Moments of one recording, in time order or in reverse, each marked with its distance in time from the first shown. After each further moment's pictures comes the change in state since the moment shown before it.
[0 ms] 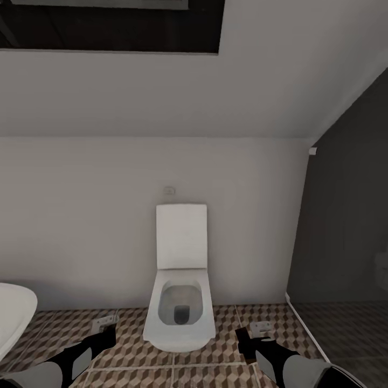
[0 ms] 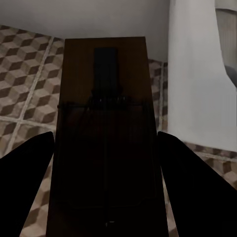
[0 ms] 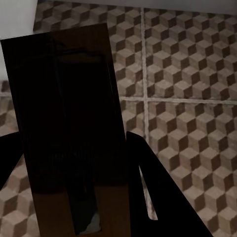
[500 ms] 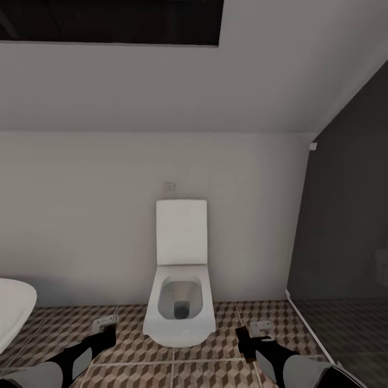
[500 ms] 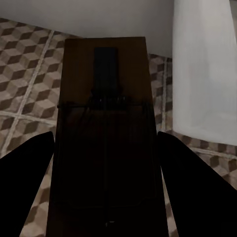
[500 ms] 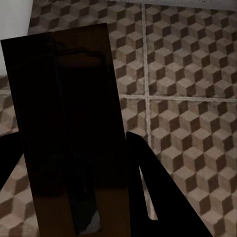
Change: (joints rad) left arm 0.000 -0.001 0.003 0.000 0.002 -0.001 0.004; right arm 0.000 -0.001 -0.001 0.000 0.000 -0.011 0.000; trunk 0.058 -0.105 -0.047
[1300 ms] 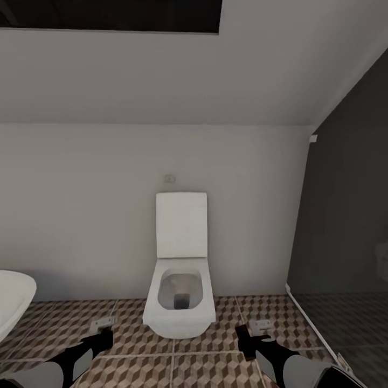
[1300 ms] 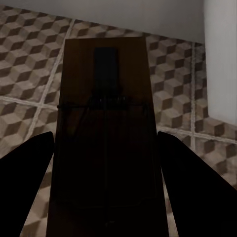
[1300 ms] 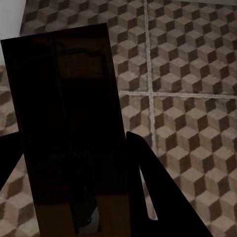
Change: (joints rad) left arm 0.000 -0.004 0.003 0.002 -0.055 0.002 0.091; right arm 0.000 0.000 -0.001 0.000 0.000 -0.024 0.000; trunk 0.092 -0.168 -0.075
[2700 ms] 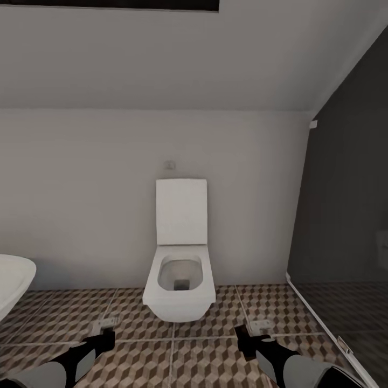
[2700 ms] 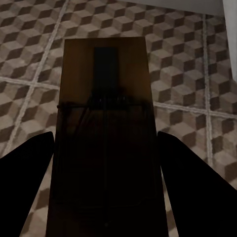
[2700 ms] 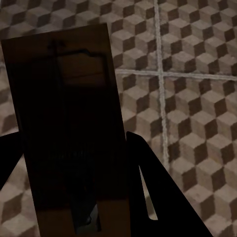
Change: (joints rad) left arm 0.000 -0.015 0.000 0.001 -0.031 0.000 0.020; right arm 0.000 -0.001 0.000 0.000 0.011 -0.001 0.011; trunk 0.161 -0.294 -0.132
